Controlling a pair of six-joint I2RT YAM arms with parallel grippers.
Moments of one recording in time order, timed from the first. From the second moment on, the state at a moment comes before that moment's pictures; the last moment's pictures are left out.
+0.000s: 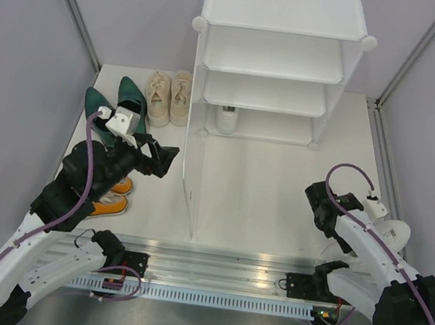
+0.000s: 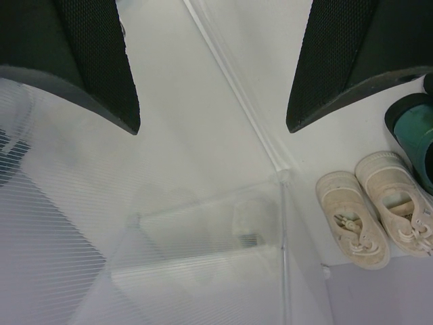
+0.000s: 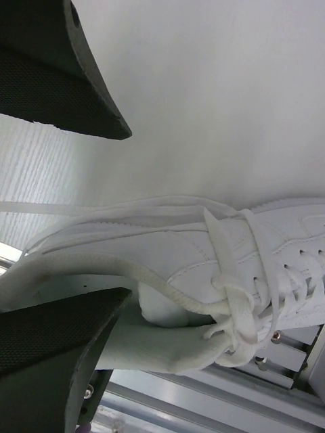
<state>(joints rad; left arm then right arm) -0.64 0.64 0.99 -0.45 -0.13 -0.22 0.34 1.05 0.63 -1.17 0.89 1.52</state>
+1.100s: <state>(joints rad) -0.65 0.65 0.97 -0.45 -0.24 -0.21 0.58 0.94 0.55 -0.54 0.51 1.02</state>
